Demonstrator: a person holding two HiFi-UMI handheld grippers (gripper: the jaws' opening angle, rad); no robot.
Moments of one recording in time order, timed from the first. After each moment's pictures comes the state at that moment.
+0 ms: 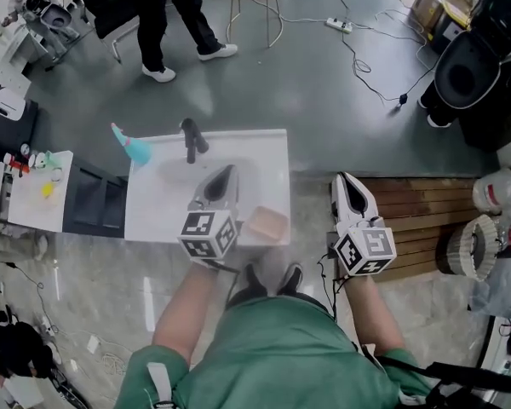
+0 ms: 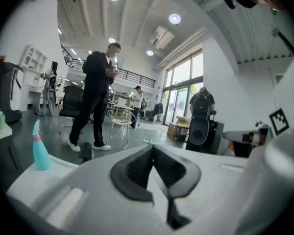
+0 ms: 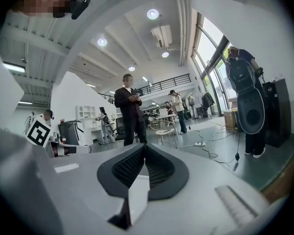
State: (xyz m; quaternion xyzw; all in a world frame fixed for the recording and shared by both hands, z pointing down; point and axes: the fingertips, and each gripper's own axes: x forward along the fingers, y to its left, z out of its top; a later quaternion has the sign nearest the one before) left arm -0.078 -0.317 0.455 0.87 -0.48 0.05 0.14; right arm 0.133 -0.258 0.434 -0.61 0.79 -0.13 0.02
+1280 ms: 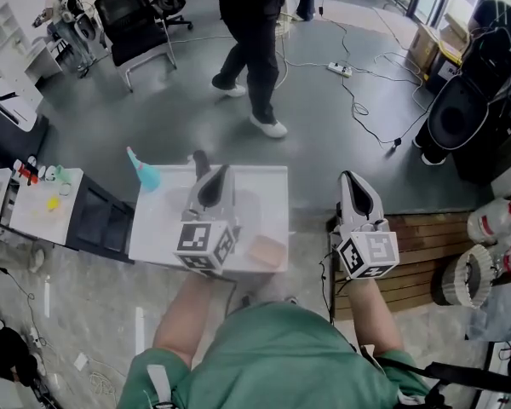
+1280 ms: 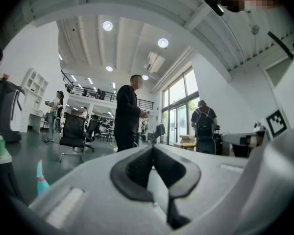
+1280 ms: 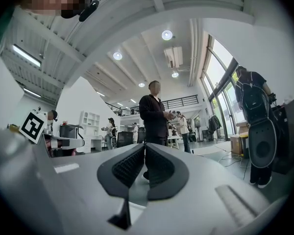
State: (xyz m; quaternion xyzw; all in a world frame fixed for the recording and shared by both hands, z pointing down) left arm -0.097 -0.317 0.322 0.86 -0.50 -0.04 0.02; right arm 0.126 -0.272 0.319 -0.60 0.80 0.00 0.06
